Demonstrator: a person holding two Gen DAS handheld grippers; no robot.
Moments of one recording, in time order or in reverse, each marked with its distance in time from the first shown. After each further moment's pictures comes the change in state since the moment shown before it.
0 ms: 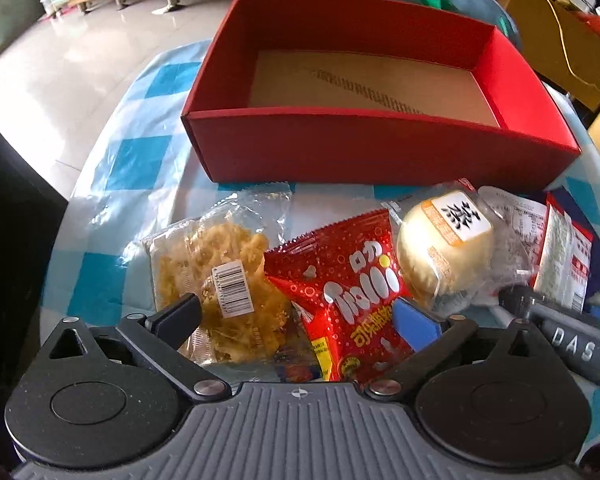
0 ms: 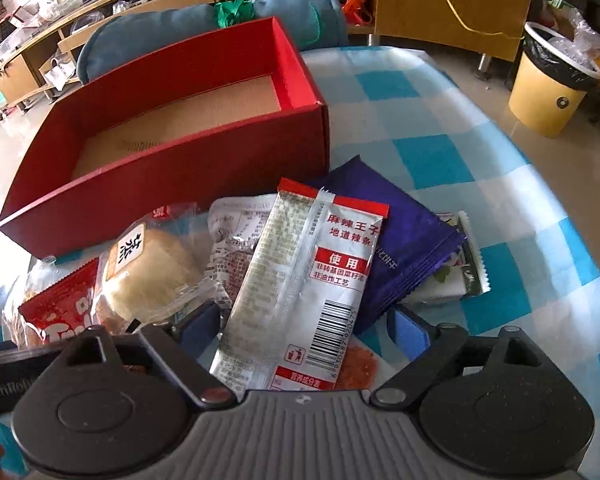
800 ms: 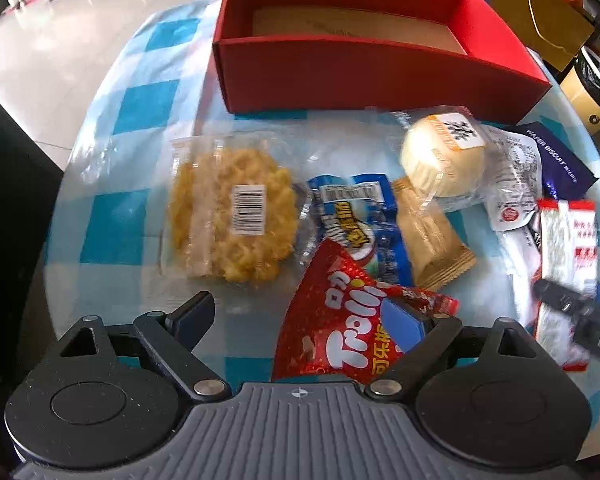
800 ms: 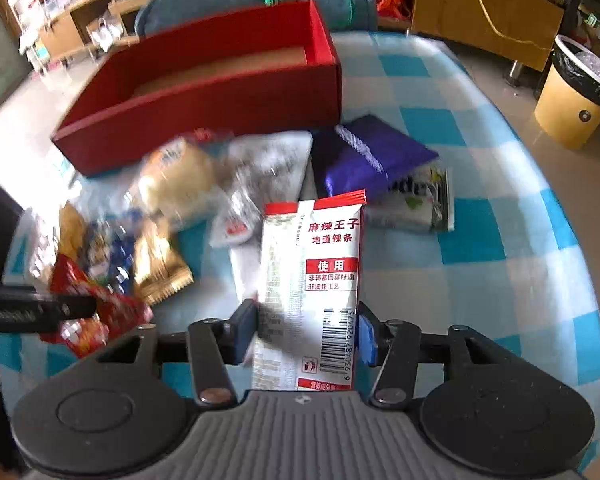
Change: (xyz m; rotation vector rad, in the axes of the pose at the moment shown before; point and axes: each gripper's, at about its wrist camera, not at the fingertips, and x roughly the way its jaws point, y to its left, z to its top) left arm -0.019 0.033 -0.043 0.098 0.091 -0.097; right arm -0.040 -0.016 -0.048 -0.132 0.049 0.064
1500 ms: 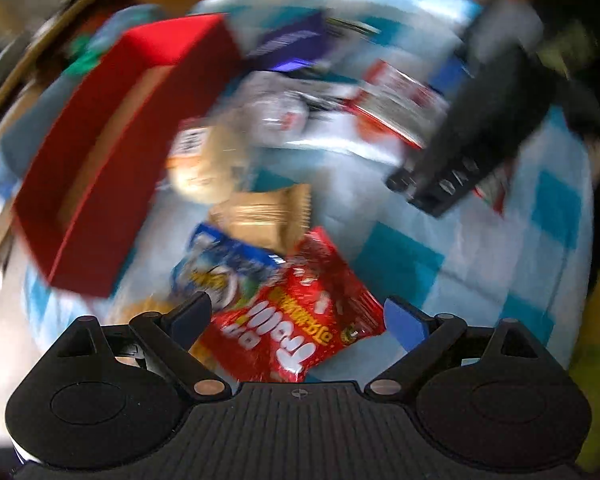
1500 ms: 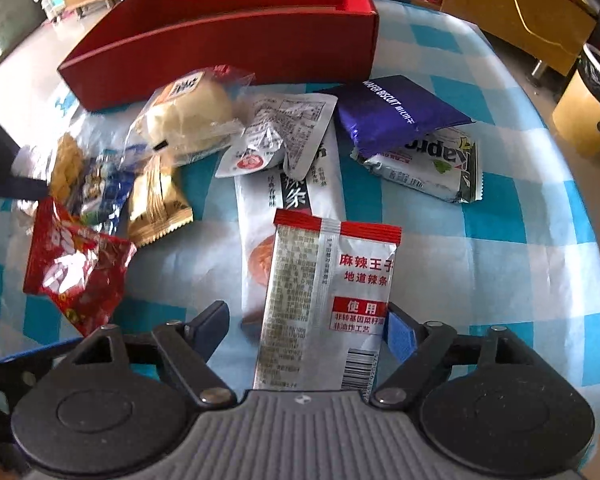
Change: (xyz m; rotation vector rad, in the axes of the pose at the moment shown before) left arm -0.017 -0.076 -0.049 1.093 -0.104 -0.036; right arm 0.016 0.016 -0.018 -0.129 0.085 -0.015
